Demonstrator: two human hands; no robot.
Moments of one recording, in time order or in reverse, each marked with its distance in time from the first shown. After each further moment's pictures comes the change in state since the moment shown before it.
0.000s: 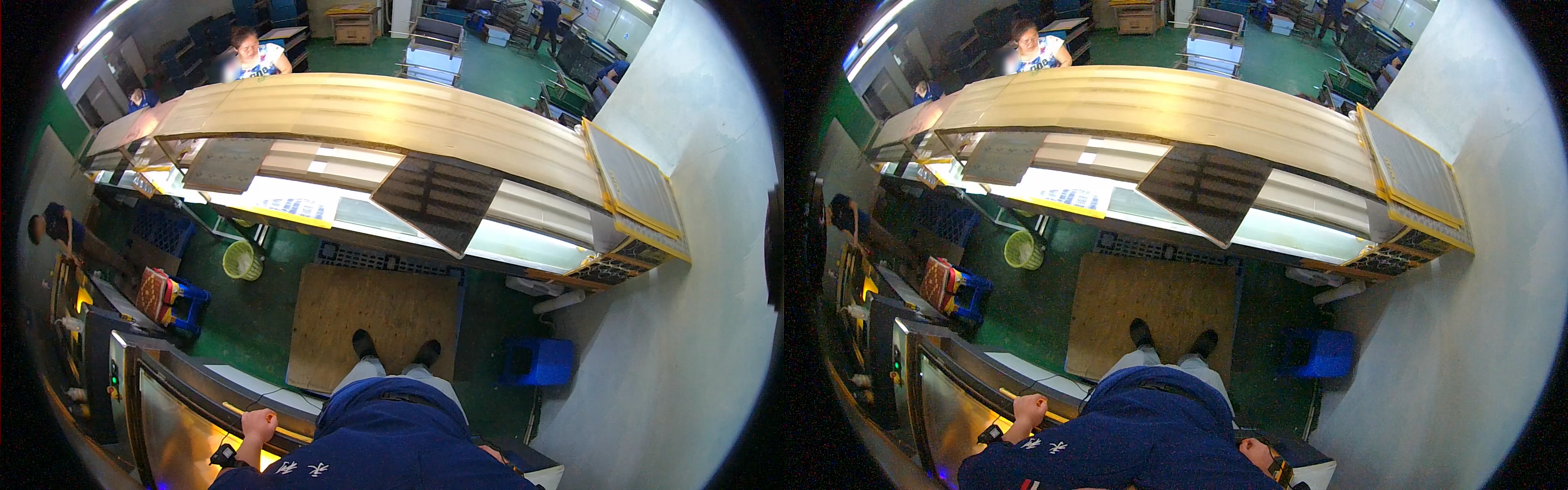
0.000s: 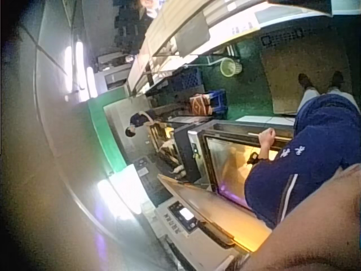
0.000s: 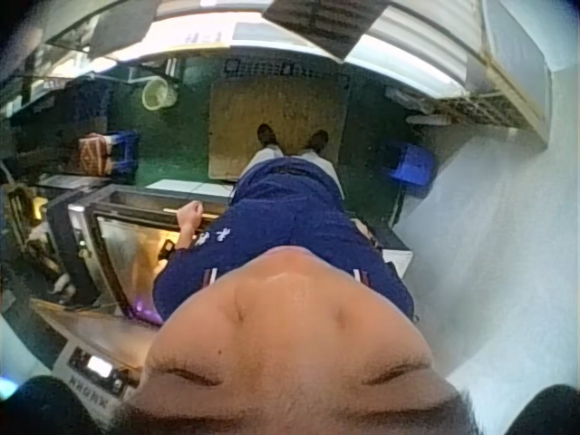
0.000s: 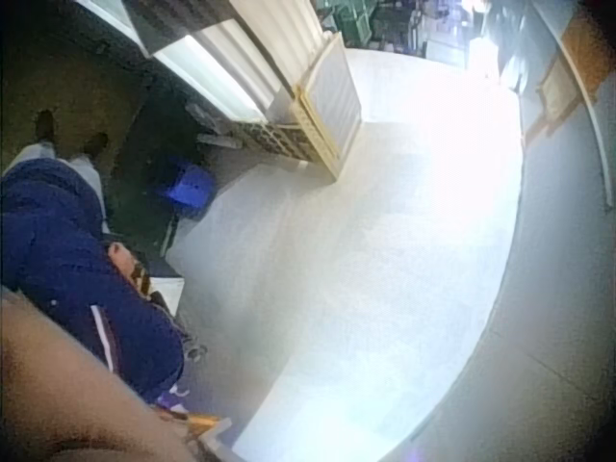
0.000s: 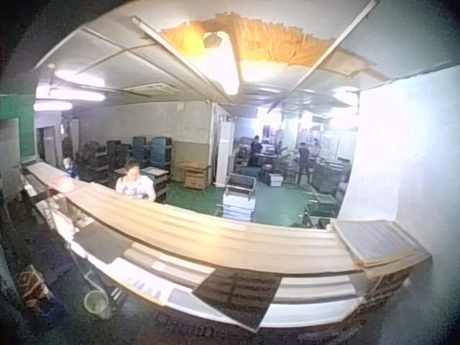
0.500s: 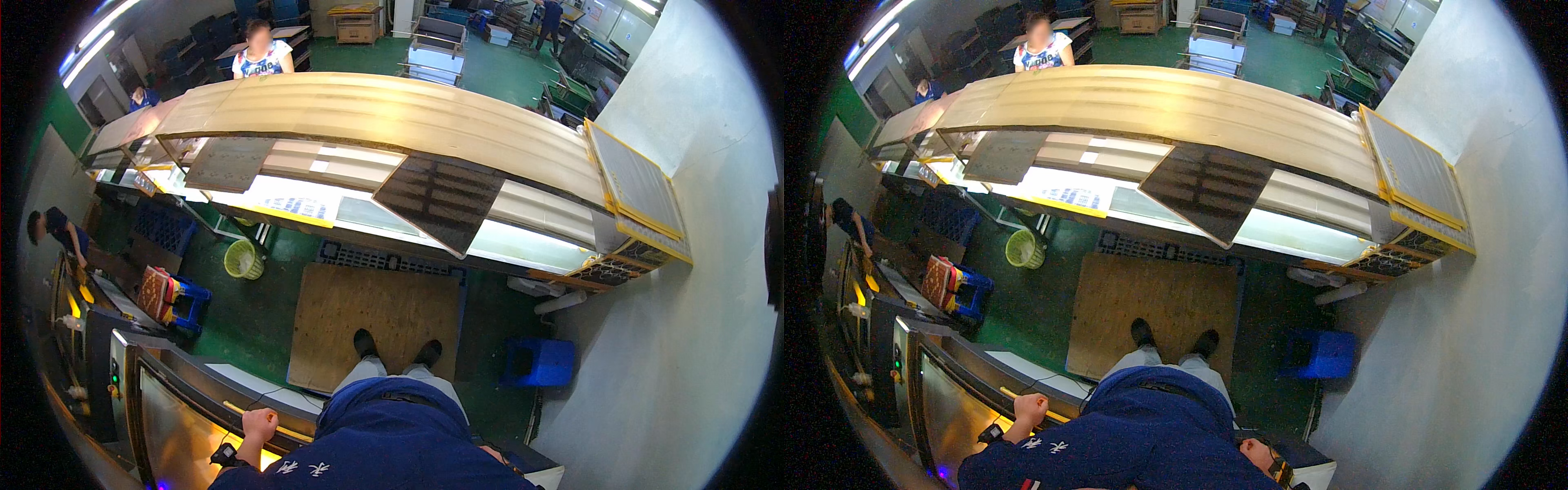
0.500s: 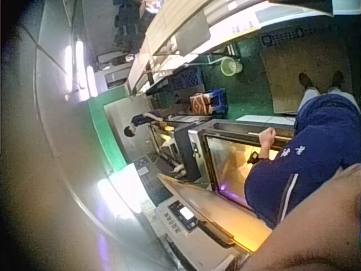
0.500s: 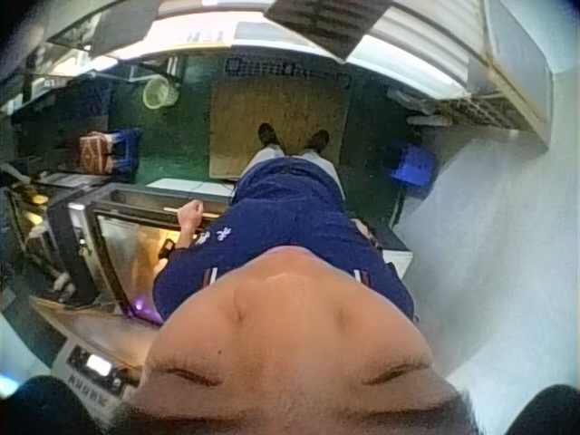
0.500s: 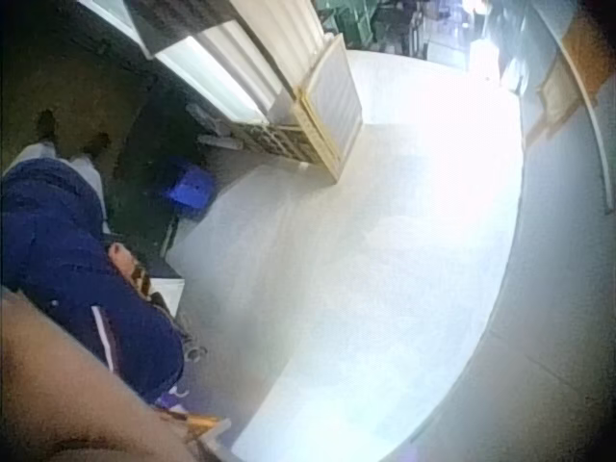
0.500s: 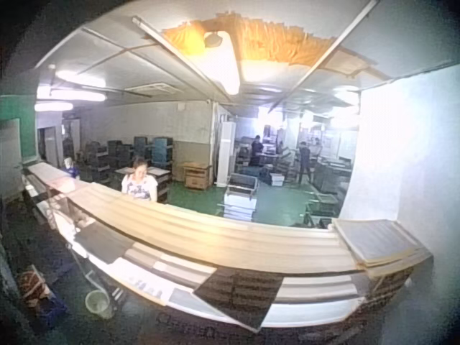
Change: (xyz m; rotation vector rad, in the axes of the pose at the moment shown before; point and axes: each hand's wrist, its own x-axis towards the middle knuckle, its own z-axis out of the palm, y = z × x) left_hand 0.000 -0.007 0.007 -0.014 0.028 0.016; right_hand -0.002 0.000 0.000 0.006 0.017 -0.001
